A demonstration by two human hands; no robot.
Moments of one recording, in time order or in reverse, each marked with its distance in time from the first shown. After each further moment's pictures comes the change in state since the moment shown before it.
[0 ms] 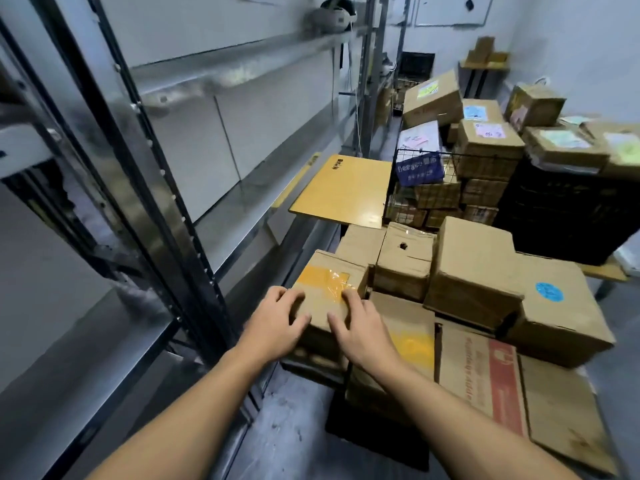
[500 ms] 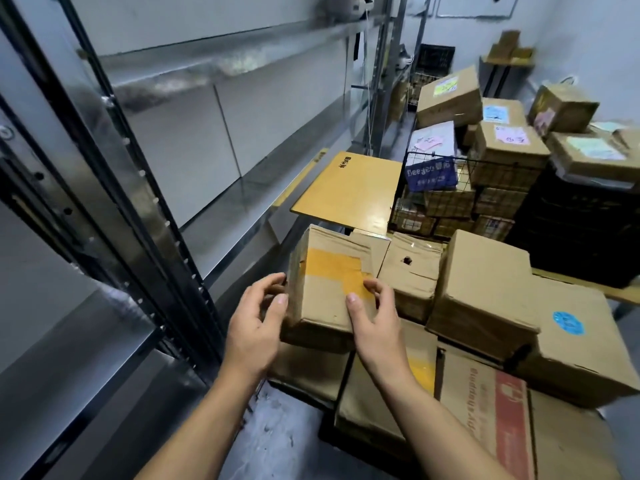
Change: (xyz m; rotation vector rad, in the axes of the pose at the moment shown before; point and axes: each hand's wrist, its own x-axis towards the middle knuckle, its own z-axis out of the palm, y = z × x) left_hand -0.004 0.037 -0.015 -0.662 0.404 -0.004; right_hand 0.024 -0.001 -0.035 0.526 0.231 -0.033
